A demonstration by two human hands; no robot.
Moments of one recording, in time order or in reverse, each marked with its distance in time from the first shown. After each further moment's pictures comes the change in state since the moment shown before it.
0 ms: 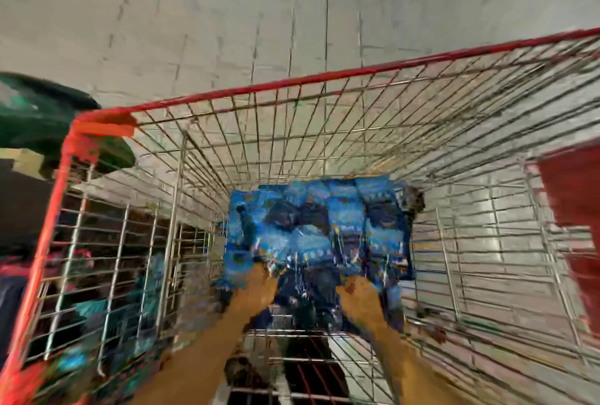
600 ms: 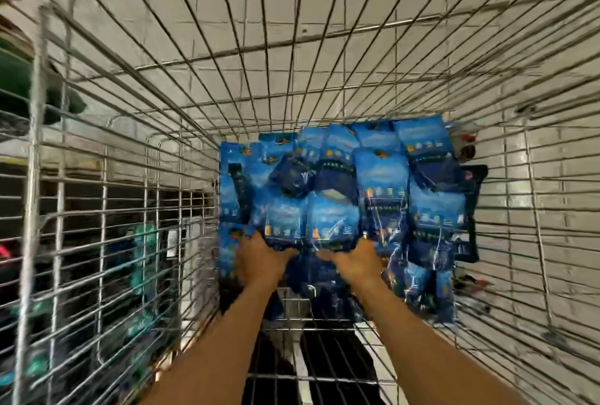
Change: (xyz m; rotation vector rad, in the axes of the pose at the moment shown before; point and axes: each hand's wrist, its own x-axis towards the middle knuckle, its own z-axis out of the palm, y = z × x) left_hand 0.124 -0.046 0.050 0.136 0.327 -0.144; right_hand 0.137 0.016 0.101 0.161 -0.046 0.194
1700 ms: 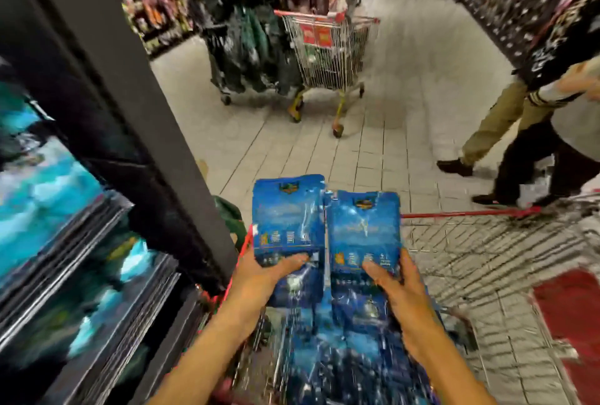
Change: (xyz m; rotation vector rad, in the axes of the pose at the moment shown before) left_hand -0.368 0.021 -0.407 -1.052 0.085 0.638; right_hand -0.464 -0.133 -0.180 0.668 -0.200 -0.984
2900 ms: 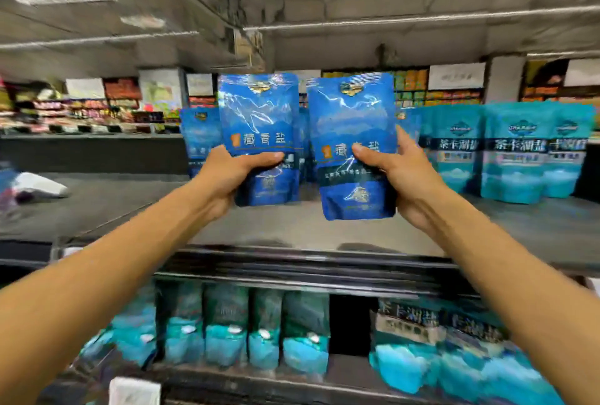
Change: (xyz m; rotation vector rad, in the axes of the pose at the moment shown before) left_hand -0.509 0.258 -0.428 0.091 1.422 0.602; right_hand -0.345 -0.226 0.588 0.261 -1.651 -0.277
